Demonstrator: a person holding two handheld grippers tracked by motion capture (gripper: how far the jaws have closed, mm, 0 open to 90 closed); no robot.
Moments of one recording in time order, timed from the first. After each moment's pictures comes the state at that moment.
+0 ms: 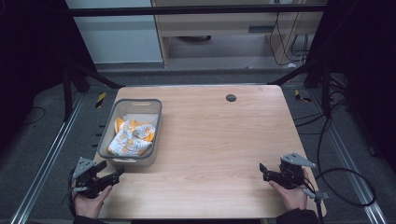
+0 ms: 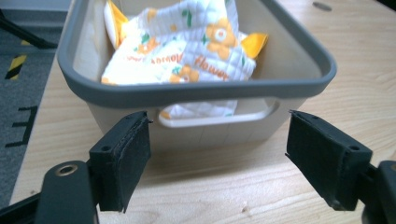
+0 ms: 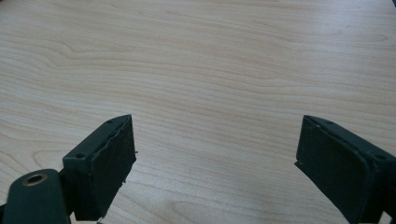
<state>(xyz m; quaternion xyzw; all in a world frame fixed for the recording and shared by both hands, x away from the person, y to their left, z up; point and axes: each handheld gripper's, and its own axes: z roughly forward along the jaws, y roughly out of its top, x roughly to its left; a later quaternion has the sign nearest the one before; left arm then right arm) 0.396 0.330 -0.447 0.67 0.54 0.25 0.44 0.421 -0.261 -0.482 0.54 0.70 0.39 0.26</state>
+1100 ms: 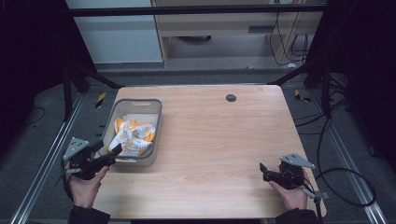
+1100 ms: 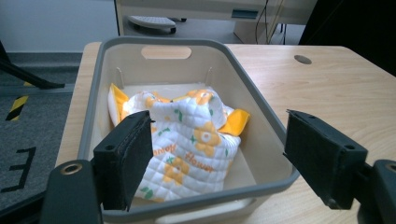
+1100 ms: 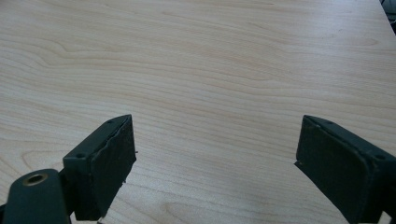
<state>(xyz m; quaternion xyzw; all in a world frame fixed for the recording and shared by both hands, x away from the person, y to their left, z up) 0.424 0.325 -0.390 0.65 0.52 0.27 0.47 0.420 -0.260 -0.484 0.53 0.70 0.39 0.27</state>
